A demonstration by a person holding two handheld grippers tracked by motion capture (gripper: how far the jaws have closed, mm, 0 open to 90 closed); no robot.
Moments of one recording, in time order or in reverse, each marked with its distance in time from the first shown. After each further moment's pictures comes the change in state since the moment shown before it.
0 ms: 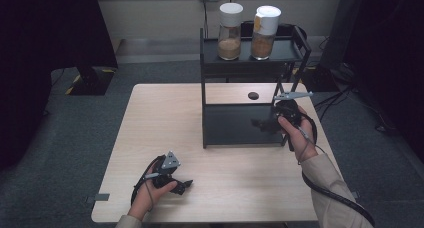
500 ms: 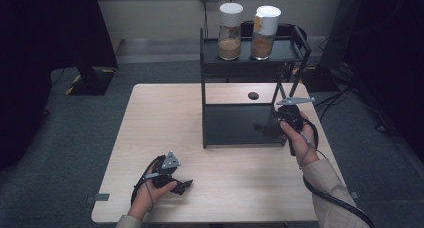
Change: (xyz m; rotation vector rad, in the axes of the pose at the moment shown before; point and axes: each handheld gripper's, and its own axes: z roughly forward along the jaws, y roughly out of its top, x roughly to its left) left arm 0.000 0.000 0.000 0.000 0.000 0.000; right arm -0.006 -0.017 0.001 0.002 0.001 0.025
